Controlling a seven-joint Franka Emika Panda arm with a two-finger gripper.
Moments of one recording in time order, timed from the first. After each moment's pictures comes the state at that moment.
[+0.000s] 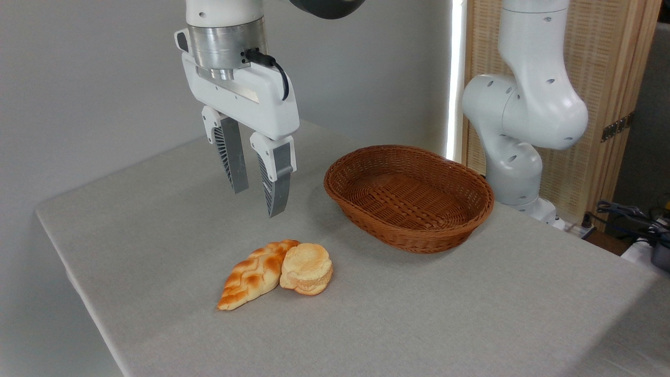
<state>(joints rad) -0.04 -0.04 -0.05 -1.74 -0.05 1.76 0.65</state>
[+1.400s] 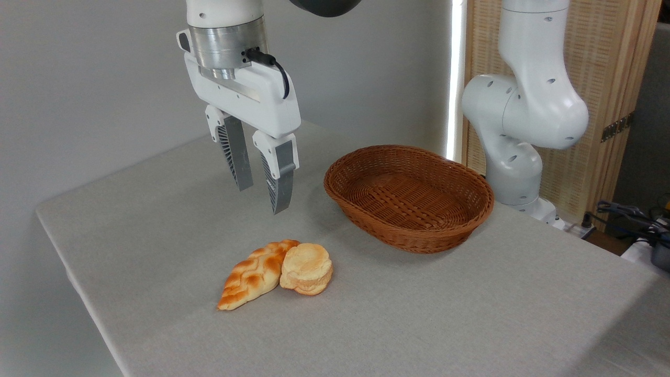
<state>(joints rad) -0.03 -0.05 -0.07 -1.74 -0.05 1.73 0.65</state>
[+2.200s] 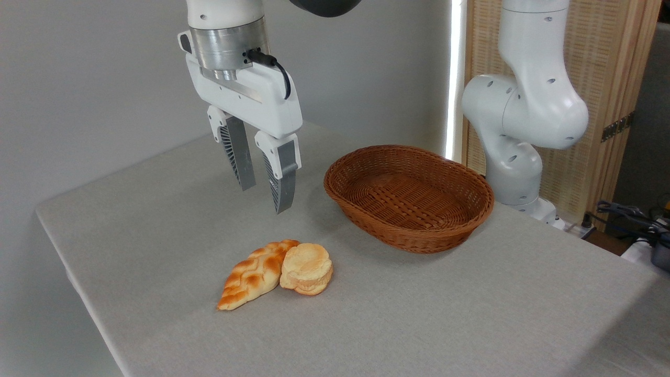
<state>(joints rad) -0.03 -0.05 -0.07 -1.74 -0.05 1.72 0.65</state>
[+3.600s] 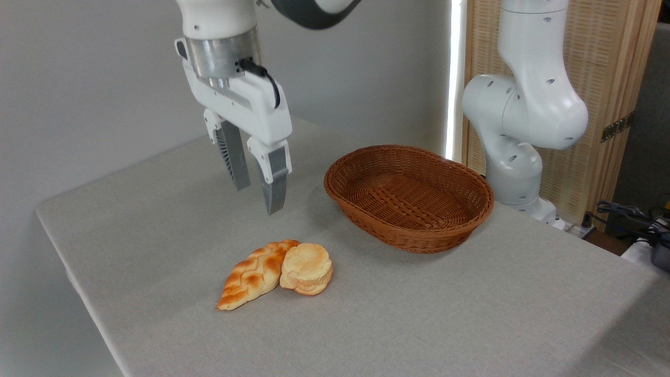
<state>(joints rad) -0.04 -0.03 -0.09 -1.77 -0.08 1.77 0.65</state>
